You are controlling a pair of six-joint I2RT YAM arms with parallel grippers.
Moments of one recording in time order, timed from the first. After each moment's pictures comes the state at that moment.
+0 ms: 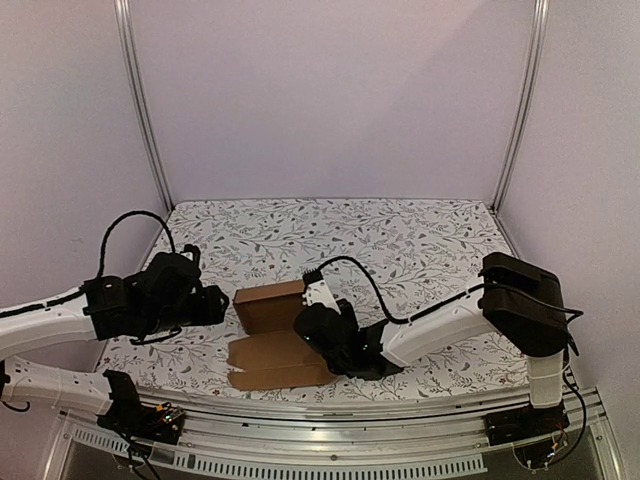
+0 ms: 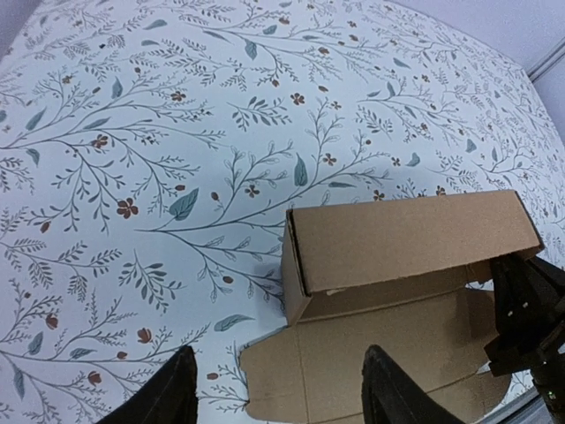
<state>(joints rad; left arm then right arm) -0.90 0.94 0.65 -0.54 -0.45 -0.79 1.28 2.08 1.18 0.33 0.96 0.34</state>
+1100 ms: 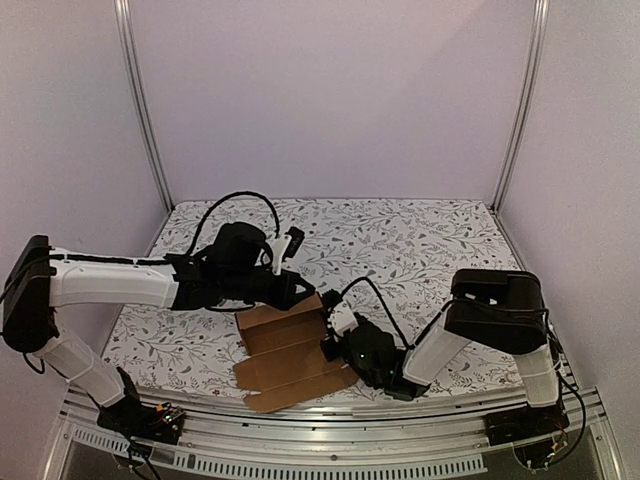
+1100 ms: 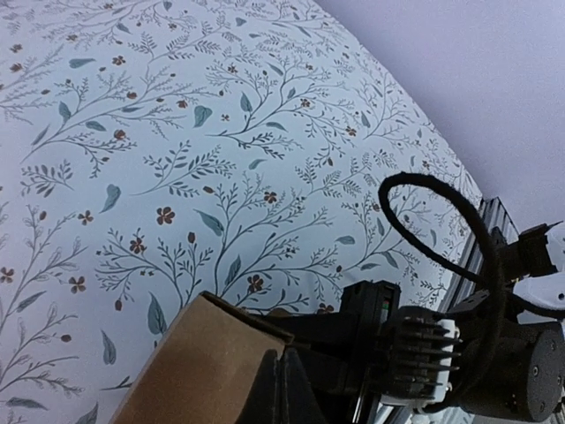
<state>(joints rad) -0.88 1.48 0.87 0.03 0.15 -0.45 1.22 2.19 0.83 1.19 0.67 0.06</state>
